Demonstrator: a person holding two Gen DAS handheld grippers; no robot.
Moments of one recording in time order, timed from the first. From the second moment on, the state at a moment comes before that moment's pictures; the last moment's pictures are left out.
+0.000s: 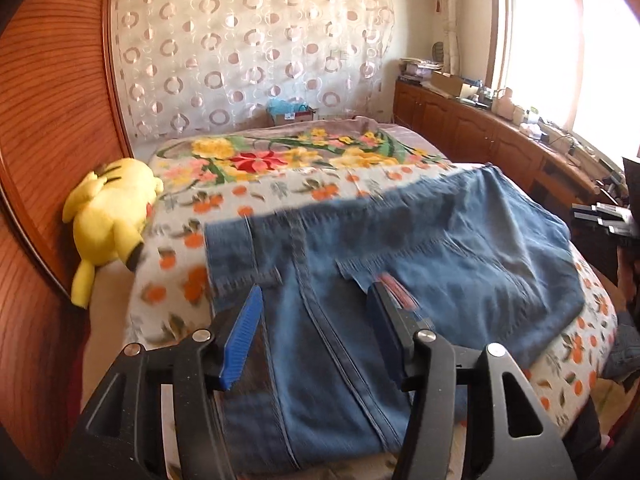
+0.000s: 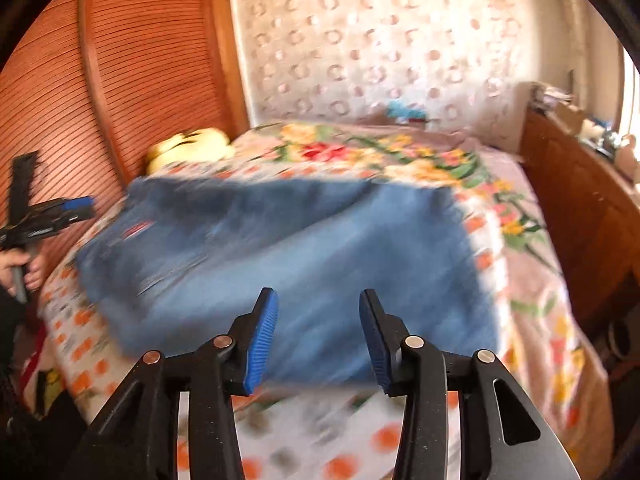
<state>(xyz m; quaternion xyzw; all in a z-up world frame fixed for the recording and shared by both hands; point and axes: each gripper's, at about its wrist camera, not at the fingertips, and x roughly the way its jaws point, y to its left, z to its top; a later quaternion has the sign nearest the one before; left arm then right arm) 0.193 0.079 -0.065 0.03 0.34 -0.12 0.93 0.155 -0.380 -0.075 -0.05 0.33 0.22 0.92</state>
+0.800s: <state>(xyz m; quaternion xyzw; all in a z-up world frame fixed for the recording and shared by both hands) 0.312 -0.054 -0.078 0.11 0.39 -0.27 0.87 0.387 -0.404 -0.102 -0.02 0.41 0.17 0.90</state>
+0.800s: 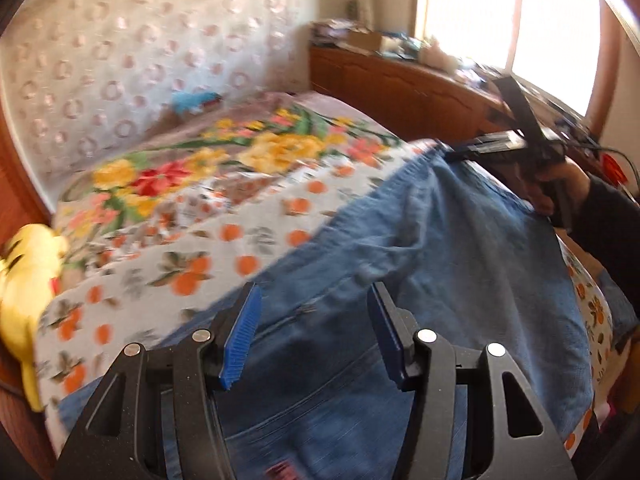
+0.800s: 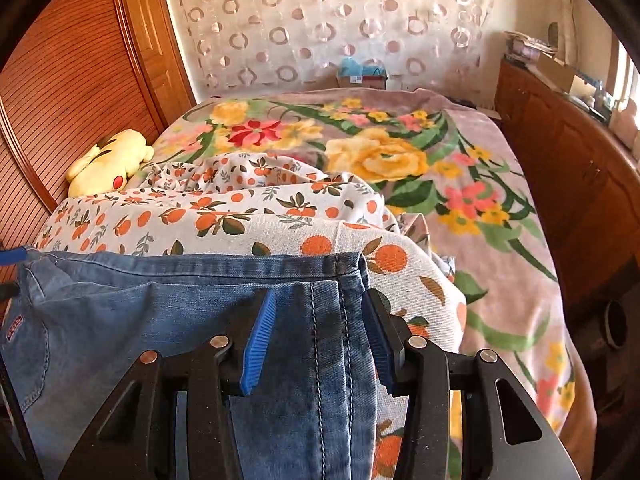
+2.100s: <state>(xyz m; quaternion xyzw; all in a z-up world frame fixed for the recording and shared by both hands) 0.333 -0.054 -0.069 0.10 0.37 -0.23 0.89 0.368 -0.404 -0.099 -0.04 0.37 0.06 0.92</state>
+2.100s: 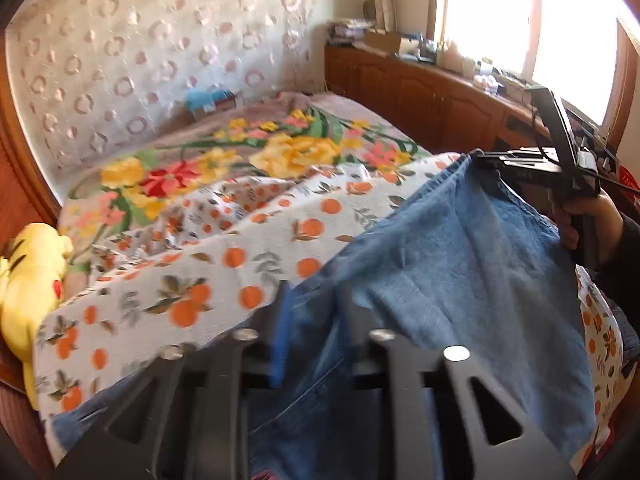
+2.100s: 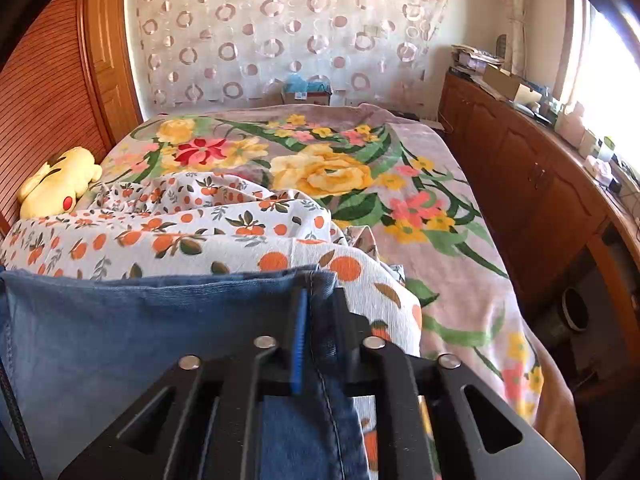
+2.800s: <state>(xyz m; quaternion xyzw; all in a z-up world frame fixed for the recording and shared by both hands) 0.328 0.094 -0.117 0.10 0.41 -0.05 0.90 0.334 -0.410 -0.118 -0.06 0.40 0.13 0.90</state>
